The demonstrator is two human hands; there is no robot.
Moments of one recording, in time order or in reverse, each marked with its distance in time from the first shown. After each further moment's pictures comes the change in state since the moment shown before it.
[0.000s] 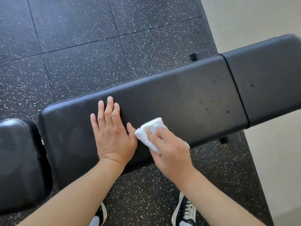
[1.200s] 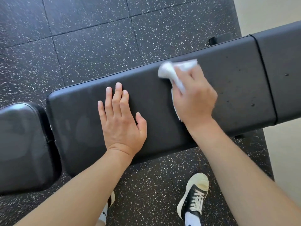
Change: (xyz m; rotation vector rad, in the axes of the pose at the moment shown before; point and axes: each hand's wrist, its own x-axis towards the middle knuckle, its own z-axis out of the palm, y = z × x) left_hand 0.001 0.001 0.001 0.018 0.008 -0.009; right_hand 0.108 0.040 0.001 -0.248 0.276 0.234
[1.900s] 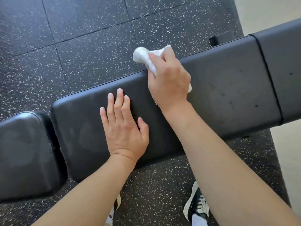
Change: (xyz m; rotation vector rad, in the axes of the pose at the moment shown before) left_hand 0.000 0.001 0.000 -0.002 0.002 -0.002; right_hand 0.046 -0.059 0.020 0.053 -0.097 0.017
